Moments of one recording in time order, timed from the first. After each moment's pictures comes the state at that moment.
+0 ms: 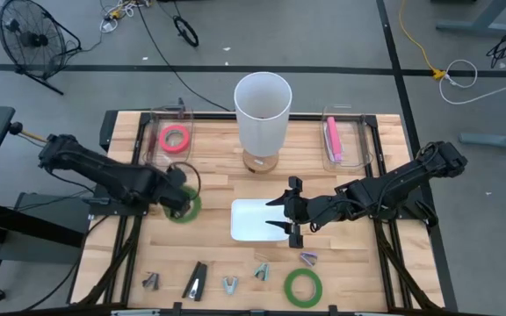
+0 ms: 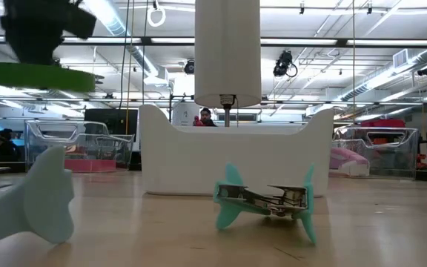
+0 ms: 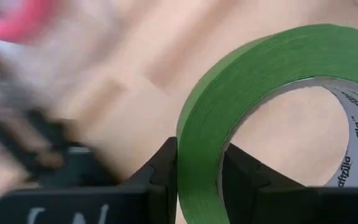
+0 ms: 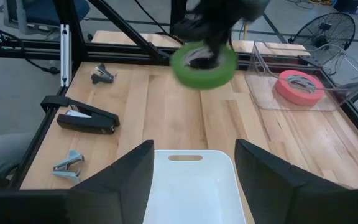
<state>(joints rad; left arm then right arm) -0.32 1.20 1.02 -1.35 -0.30 -1.09 0.42 1.44 1.22 -0.28 0.40 0.13</state>
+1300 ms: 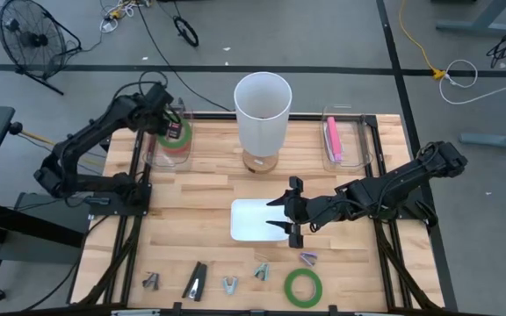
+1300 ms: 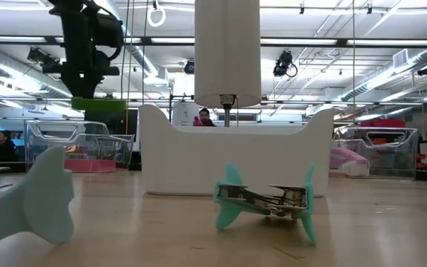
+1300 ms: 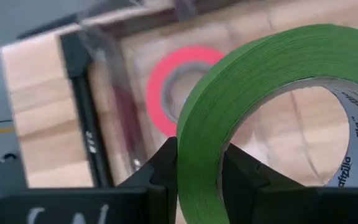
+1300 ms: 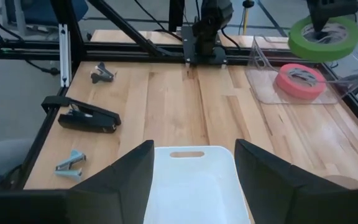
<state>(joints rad) 0.91 1.18 1.05 -1.09 -0.27 -0.37 0.42 1.44 1.22 -0.30 0.40 0.17</state>
